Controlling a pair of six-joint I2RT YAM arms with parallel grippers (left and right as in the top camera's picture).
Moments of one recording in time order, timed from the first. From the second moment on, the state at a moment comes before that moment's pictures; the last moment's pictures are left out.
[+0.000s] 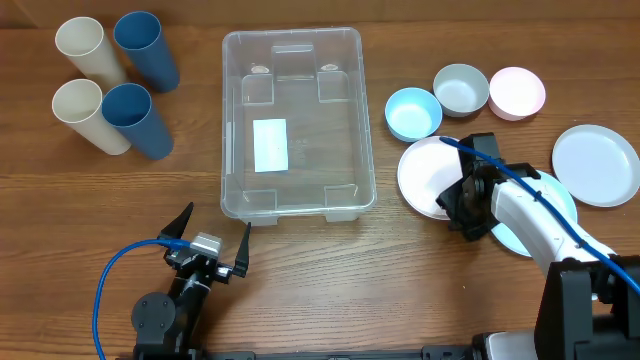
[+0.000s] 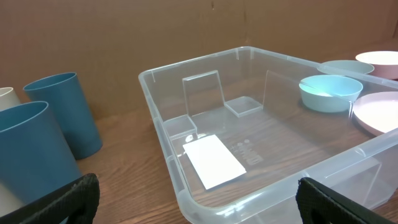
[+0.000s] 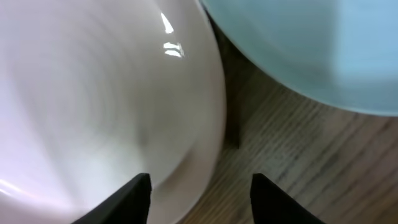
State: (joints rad) left arm -0.03 0.01 0.01 -0.05 0.27 0.16; right arm 0.07 1.59 0.89 -0.77 0.06 1.04
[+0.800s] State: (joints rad) left arm -0.03 0.01 0.01 -0.05 0.27 0.16; right arm 0.07 1.59 0.94 -0.93 0.07 1.02
